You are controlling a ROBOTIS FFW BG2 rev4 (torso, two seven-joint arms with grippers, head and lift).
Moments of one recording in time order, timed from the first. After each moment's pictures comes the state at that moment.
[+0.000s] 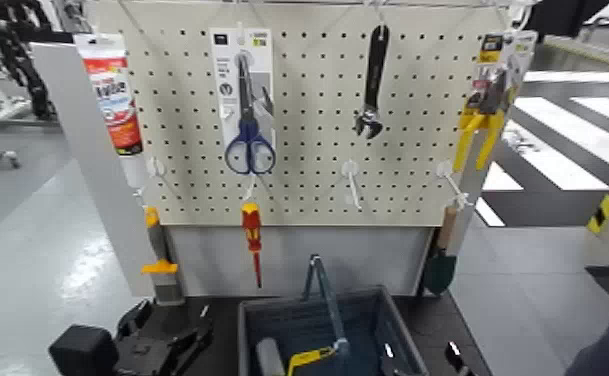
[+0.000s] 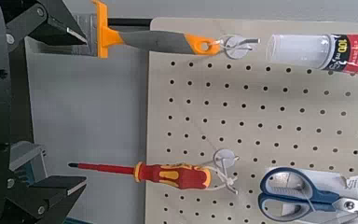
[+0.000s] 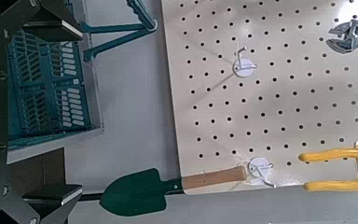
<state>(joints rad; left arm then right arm) 0.35 0.11 -0.01 -1.91 0.17 0.02 -0.14 0.44 -0.13 0.21 -1.85 -0.16 -0.14 -0.12</state>
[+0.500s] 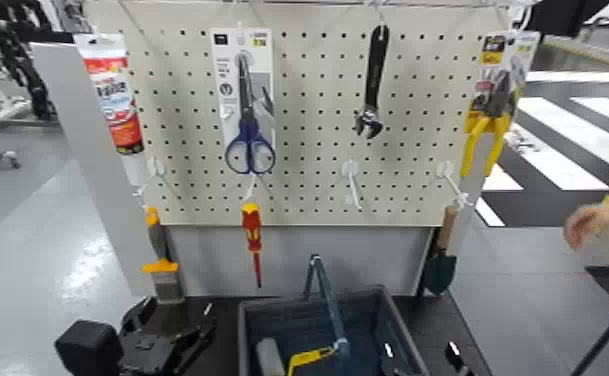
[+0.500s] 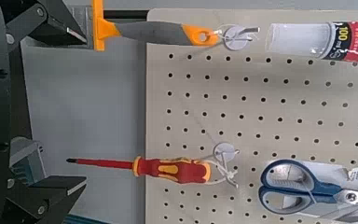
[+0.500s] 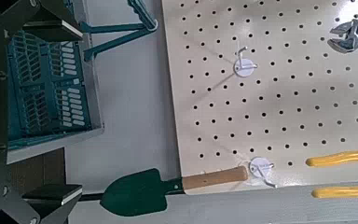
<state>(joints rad) 0.33 0.12 -0.02 -1.90 0.18 0.03 -0.14 0.43 -0.13 0.21 -1.84 -0.16 -0.14 -0.12</state>
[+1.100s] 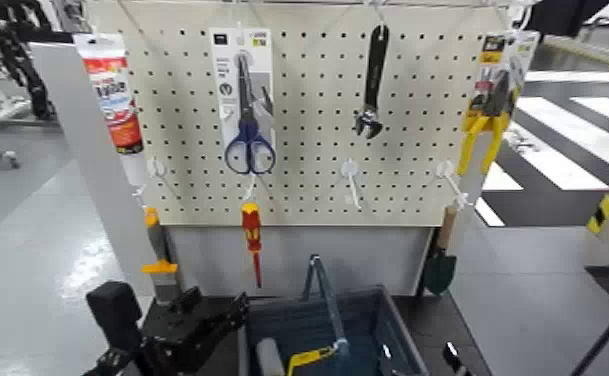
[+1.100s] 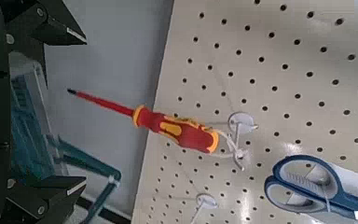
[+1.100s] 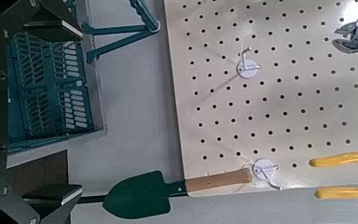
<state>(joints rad) 0.20 0.21 -0.08 -1.90 0.53 0.28 -0.25 0.43 -0.13 0.21 -1.84 -0.17 -0.14 -0.12</state>
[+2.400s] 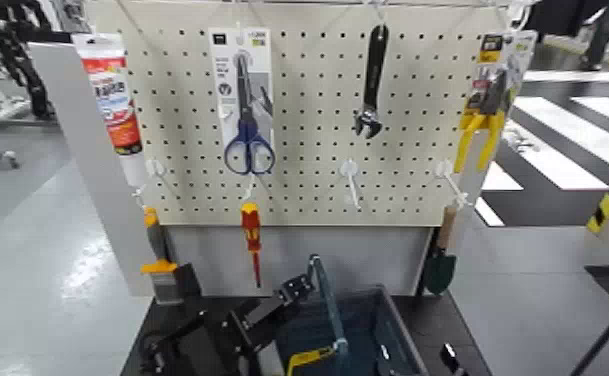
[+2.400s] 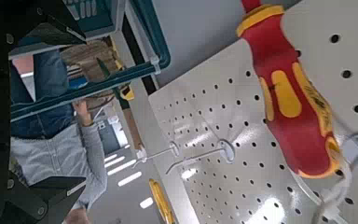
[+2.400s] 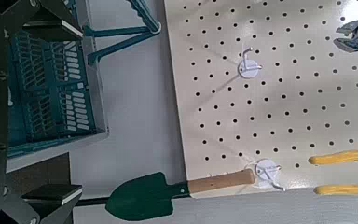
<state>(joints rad) -0.08 0.23 -0.21 -1.58 1.38 0.68 -0.37 0.43 -0.13 0.22 -1.84 -0.18 -0.14 -0.11</state>
